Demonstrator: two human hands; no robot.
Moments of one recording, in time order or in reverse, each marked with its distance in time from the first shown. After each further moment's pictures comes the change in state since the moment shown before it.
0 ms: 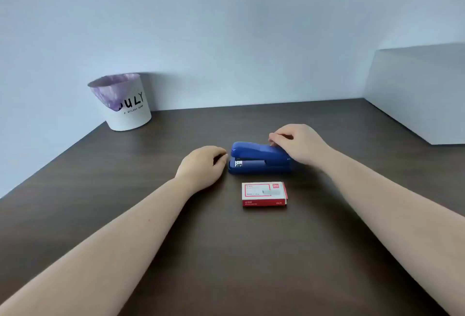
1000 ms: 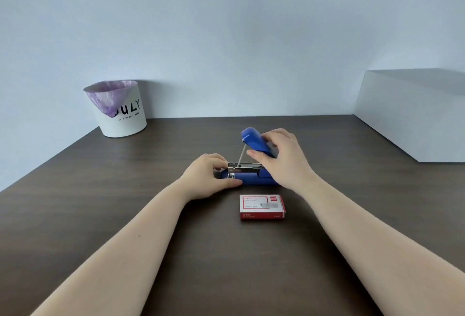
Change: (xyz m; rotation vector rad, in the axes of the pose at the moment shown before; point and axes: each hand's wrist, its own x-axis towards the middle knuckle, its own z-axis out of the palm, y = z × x) left_hand 0.006 -0.005 -0.001 -0.206 -0.102 0.156; right_hand -0.011 -0.022 0.024 0.055 0.270 -0.156
